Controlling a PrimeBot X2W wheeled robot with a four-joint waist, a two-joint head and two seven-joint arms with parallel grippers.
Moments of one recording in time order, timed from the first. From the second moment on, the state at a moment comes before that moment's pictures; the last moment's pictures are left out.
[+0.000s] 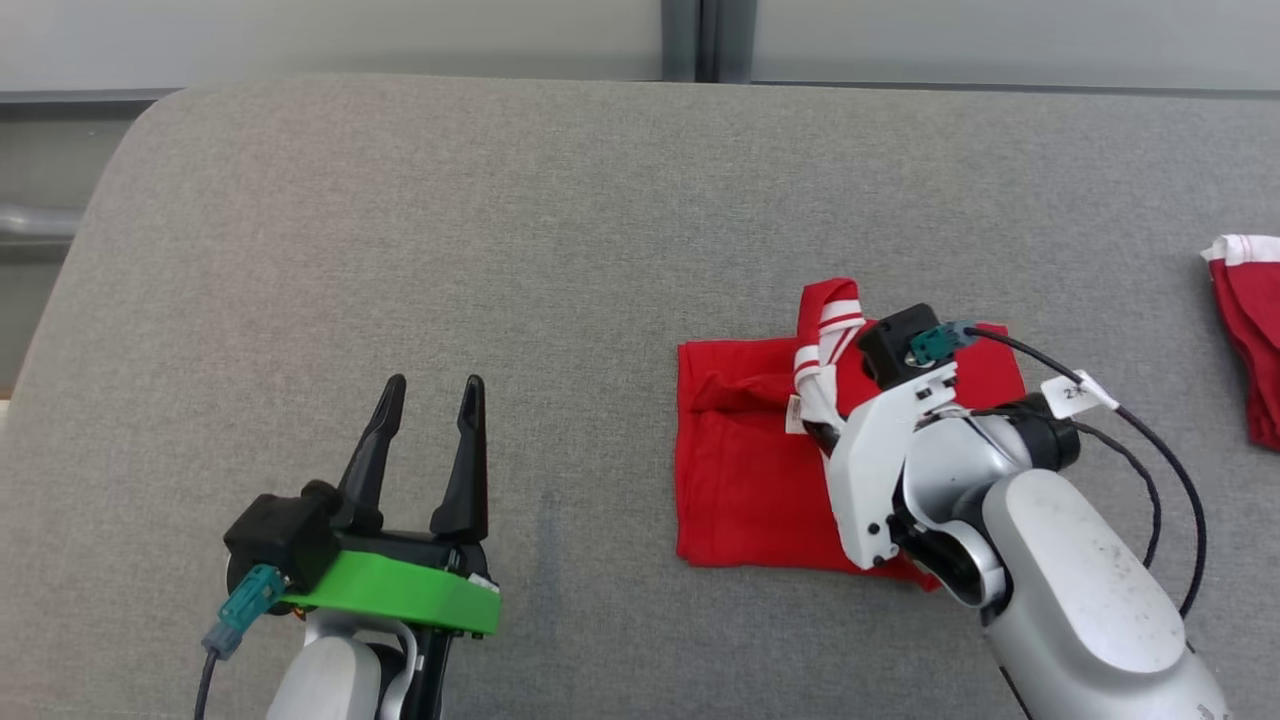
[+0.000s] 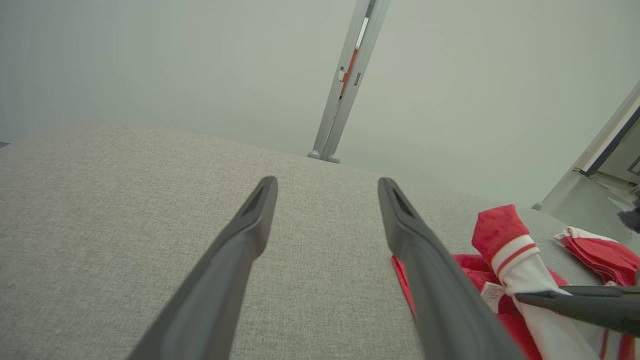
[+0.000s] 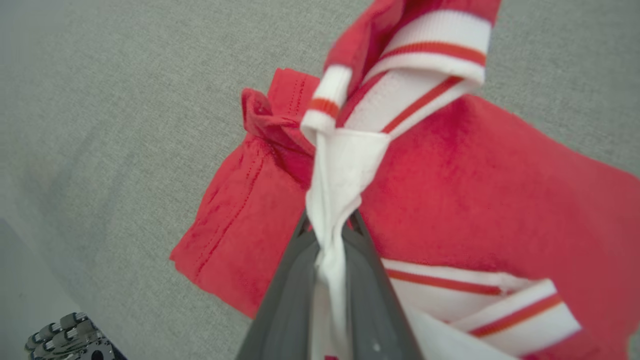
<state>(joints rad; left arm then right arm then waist) -0.15 0.05 -0.21 0.17 -0.42 -0.13 -0.26 -0.40 -0.16 0.35 0.17 0.33 0.13 0.67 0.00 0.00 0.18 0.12</state>
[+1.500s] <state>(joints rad) -0.11 0.05 -0.17 0.17 -0.39 -0.13 -0.26 -0.20 -0.12 0.28 0.37 0.17 0.13 -0.11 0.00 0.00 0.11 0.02</state>
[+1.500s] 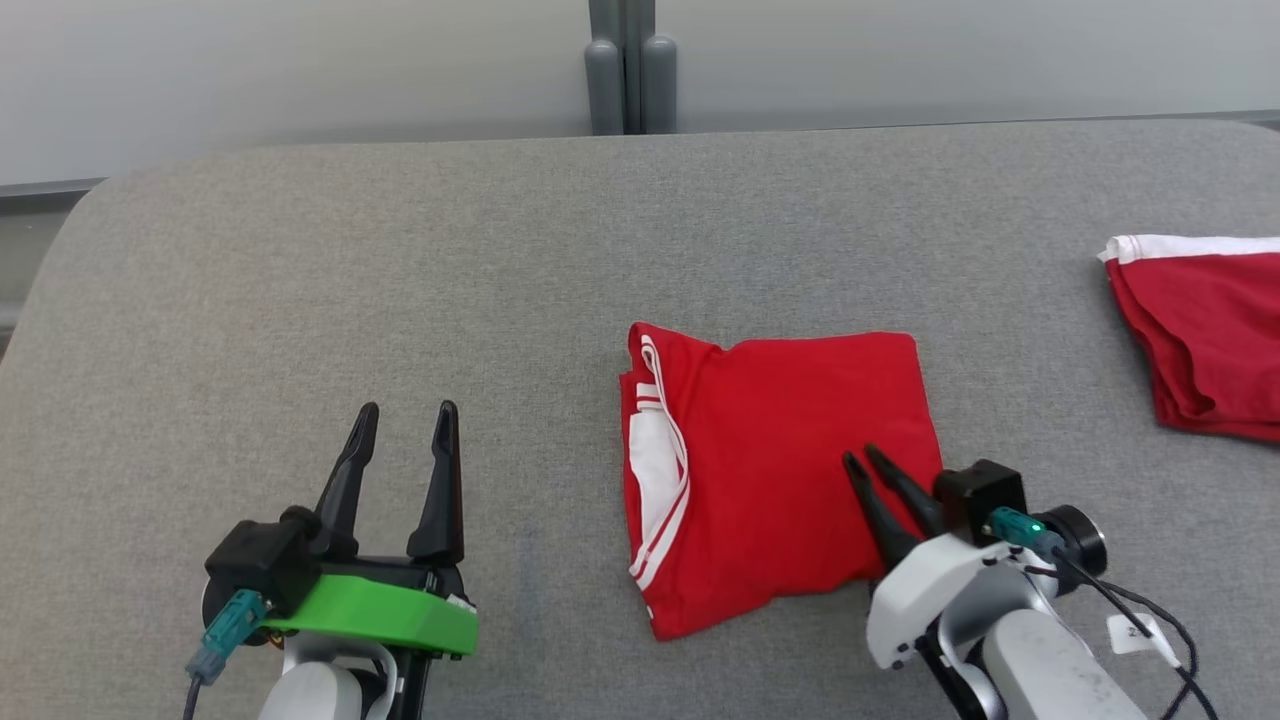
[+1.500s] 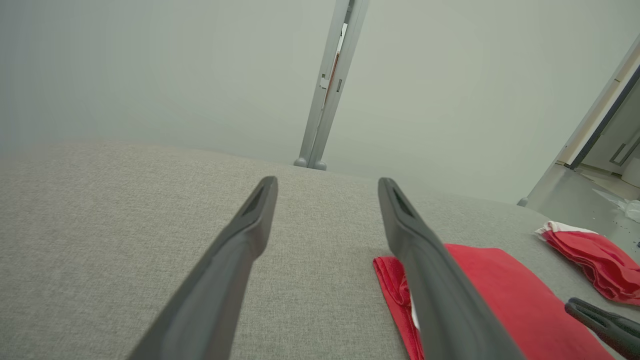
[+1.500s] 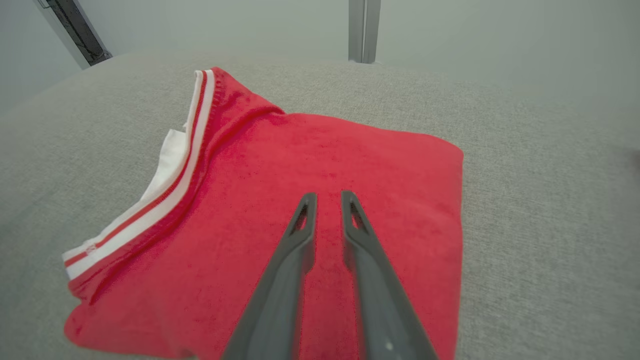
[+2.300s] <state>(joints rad) -0.16 0.05 -0.25 0.17 -0.40 -0.13 -0.26 -0.53 -0.05 0.62 0.75 0.36 0.13 -0.06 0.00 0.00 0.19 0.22</state>
